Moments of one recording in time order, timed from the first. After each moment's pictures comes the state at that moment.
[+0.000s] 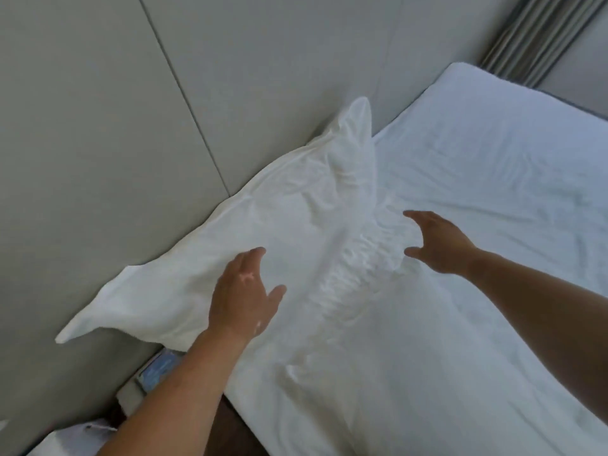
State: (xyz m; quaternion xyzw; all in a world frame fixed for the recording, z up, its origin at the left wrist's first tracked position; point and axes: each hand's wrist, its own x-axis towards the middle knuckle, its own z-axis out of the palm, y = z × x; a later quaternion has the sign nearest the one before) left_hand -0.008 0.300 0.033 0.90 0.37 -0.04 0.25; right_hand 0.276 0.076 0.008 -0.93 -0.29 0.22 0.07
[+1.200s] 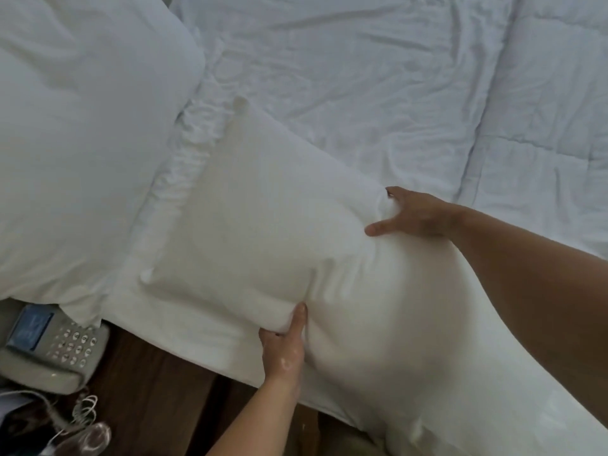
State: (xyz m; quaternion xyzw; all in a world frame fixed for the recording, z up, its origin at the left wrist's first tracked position) left_hand -0.095 -0.125 -0.191 0.45 0.64 -0.12 0.61; right_hand 0.190 -0.305 -0.167 -0.87 -0.02 0.46 0.19
